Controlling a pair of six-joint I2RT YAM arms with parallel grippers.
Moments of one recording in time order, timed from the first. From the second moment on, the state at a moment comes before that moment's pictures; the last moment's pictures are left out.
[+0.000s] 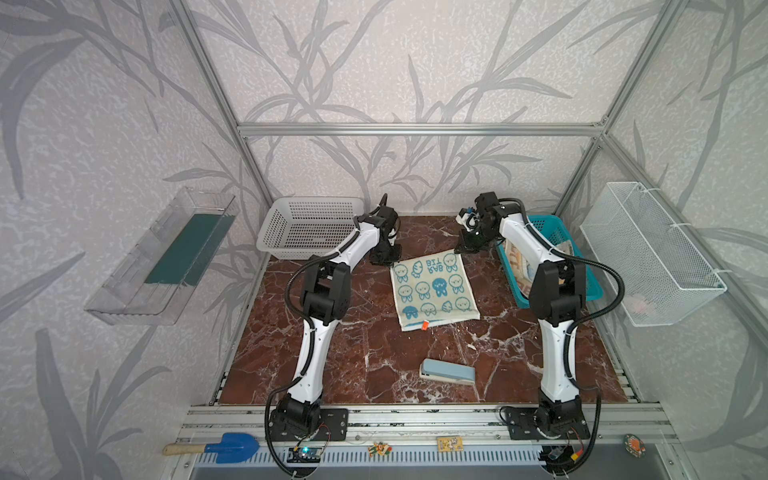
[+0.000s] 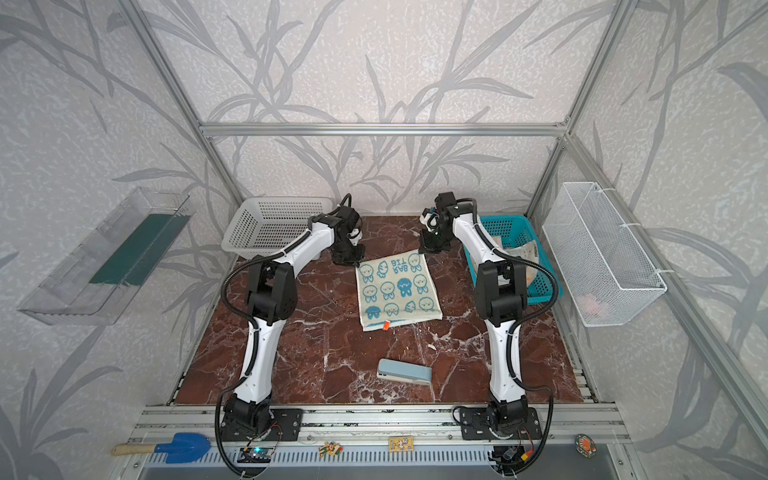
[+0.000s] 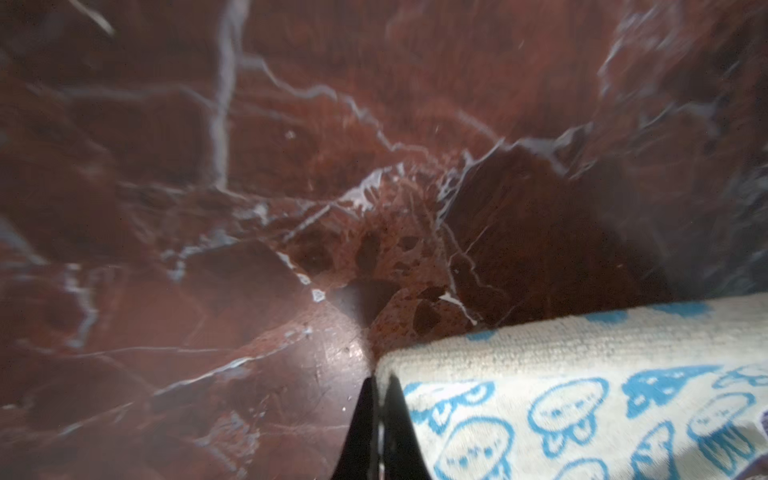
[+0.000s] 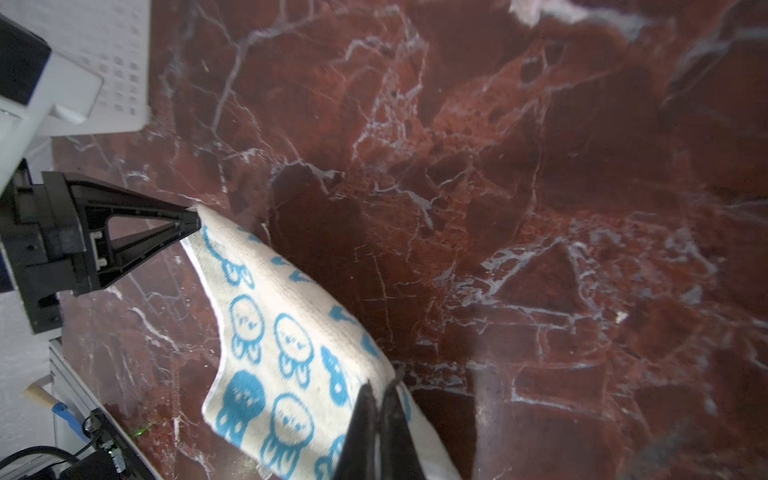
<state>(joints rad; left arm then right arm) -0.34 2.33 2.12 -1.06 0.14 -0.23 0.23 2.20 2.05 -1.04 -0.46 0.10</state>
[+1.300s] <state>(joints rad) -0.41 1.36 1.66 -0.93 0.16 -0.31 0.23 1.41 1.71 -1.04 -0.61 0.16</state>
